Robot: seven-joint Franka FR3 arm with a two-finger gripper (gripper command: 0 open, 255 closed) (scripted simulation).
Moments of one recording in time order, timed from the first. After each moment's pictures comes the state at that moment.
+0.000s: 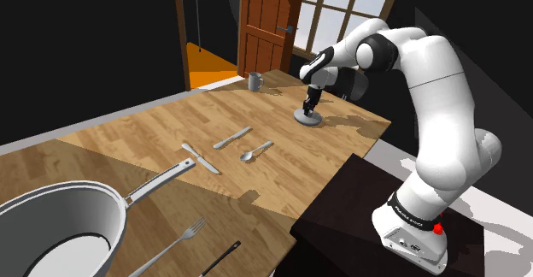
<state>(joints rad) -0.32 0.80 -0.29 -1.62 0.31 2.37 -0.73</state>
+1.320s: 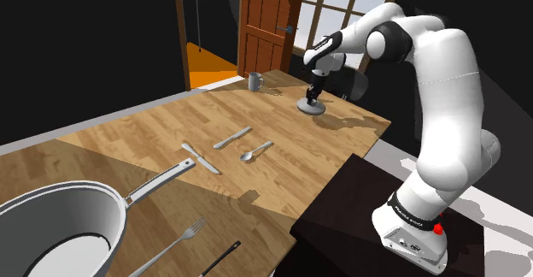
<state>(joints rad) -0.29 0.67 -0.33 -1.64 0.27 2.26 -0.71</state>
